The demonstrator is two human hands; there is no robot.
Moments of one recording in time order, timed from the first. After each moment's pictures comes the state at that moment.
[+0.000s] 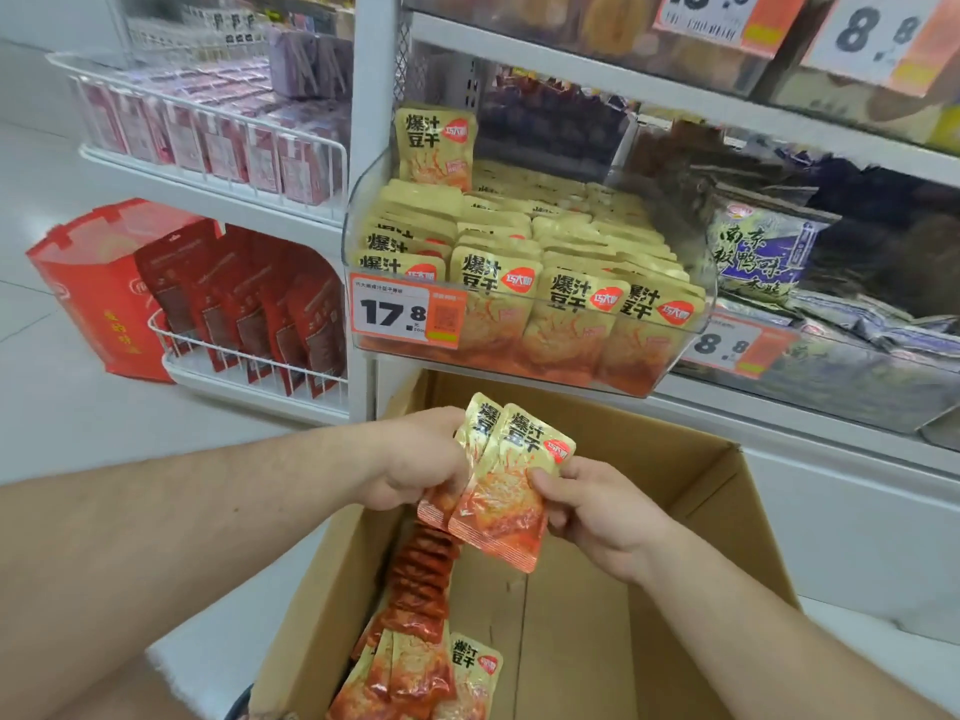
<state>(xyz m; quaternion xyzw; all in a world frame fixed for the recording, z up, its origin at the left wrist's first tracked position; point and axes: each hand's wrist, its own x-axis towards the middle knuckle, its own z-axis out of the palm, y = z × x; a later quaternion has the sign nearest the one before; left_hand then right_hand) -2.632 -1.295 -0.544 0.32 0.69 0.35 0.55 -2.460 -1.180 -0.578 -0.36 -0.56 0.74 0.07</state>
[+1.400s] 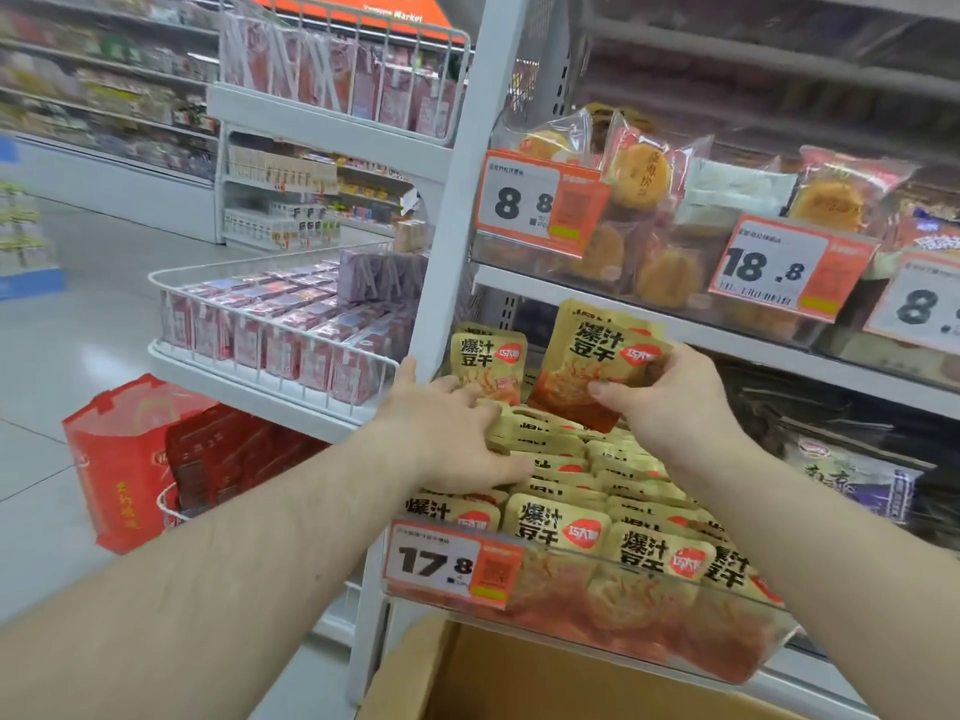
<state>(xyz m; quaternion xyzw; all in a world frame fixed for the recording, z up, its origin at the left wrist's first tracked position) -2.765 -1.221 -0.417 0.54 0.84 -0.04 -0.04 -2.616 -1.091 -0.378 -0.32 -0.78 0.37 0.39</state>
